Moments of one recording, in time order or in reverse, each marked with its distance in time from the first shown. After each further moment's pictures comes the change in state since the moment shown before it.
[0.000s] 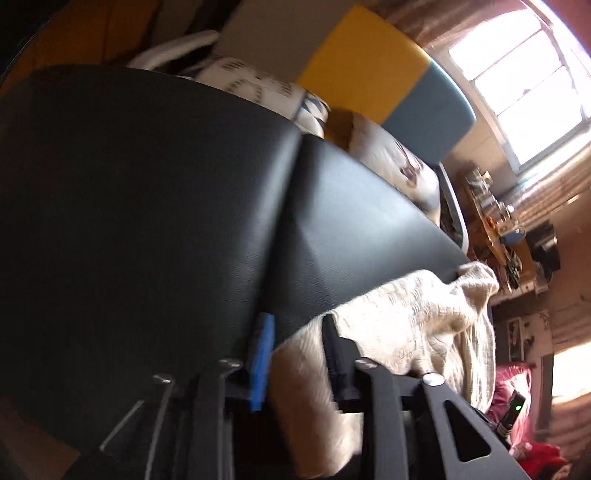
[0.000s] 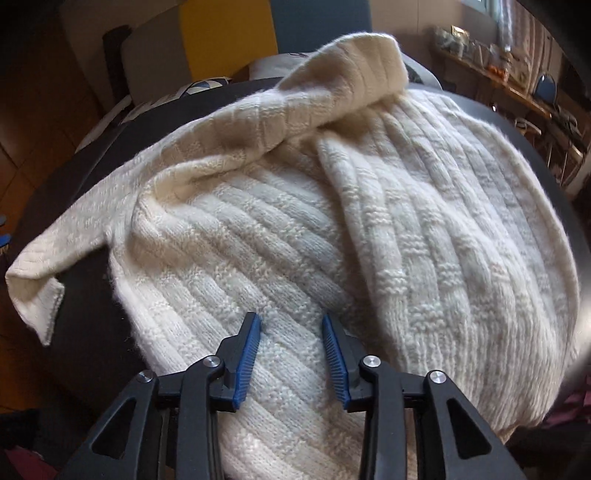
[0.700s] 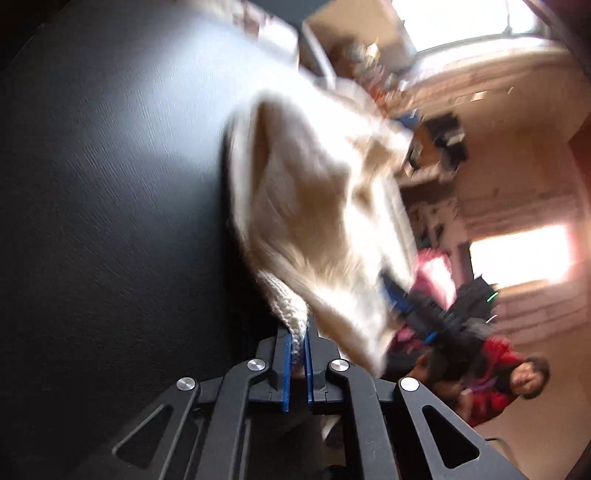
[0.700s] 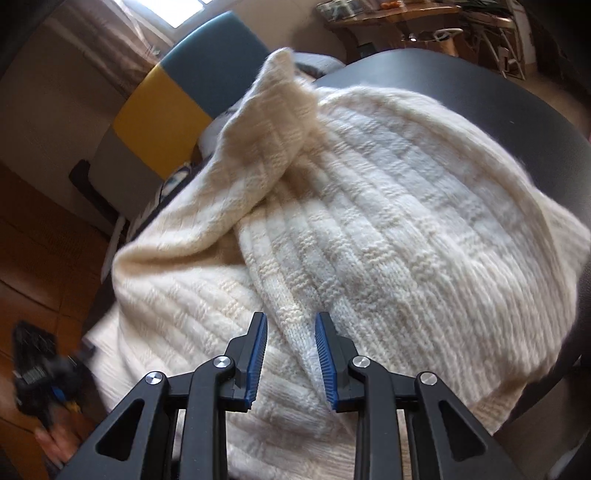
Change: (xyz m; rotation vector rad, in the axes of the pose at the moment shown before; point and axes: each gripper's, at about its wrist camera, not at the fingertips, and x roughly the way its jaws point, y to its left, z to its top) left arm 0.156 -0.229 -0.129 0.187 0.341 -0.455; right arm -0.033 -0.008 0.028 0.450 -0.101 0.226
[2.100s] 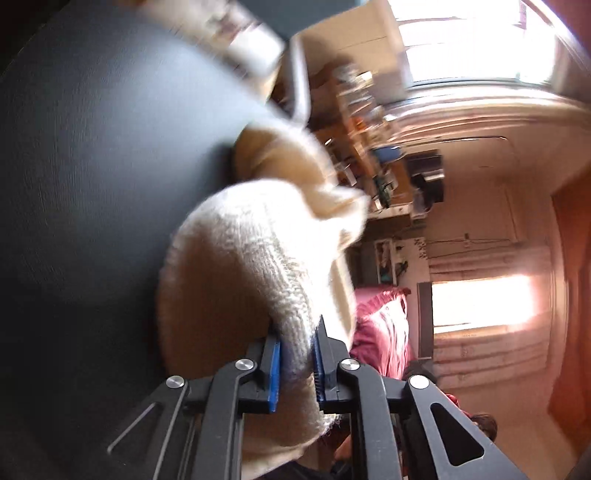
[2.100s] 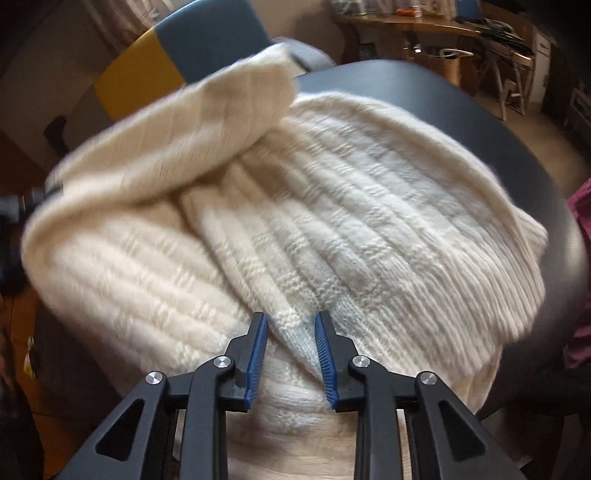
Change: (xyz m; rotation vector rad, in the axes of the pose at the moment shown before) left arm 0.055 -0.092 0.156 -0.074 -0.004 -0.115; right arm 0.010 0.060 0.038 -0.126 0.084 -0.171
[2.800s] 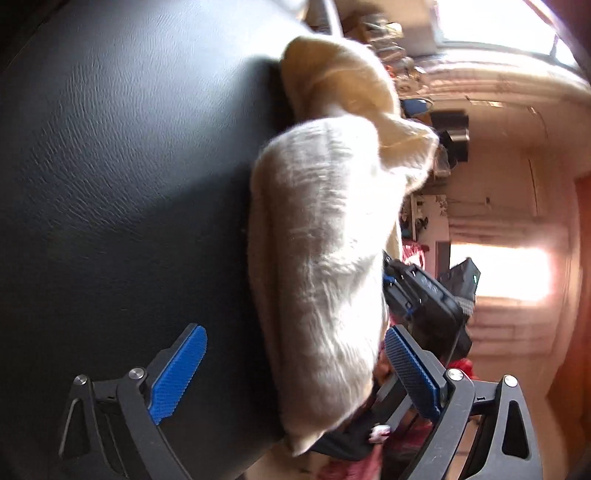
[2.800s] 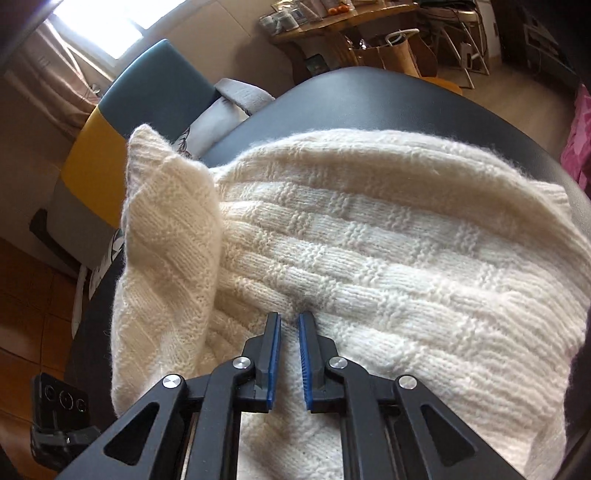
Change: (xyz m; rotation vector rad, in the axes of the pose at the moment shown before) left arm 0.102 0.087 -0.069 -0.165 0.237 0.012; right arm 0.023 -0.066 0.095 0.260 -0.120 0.066
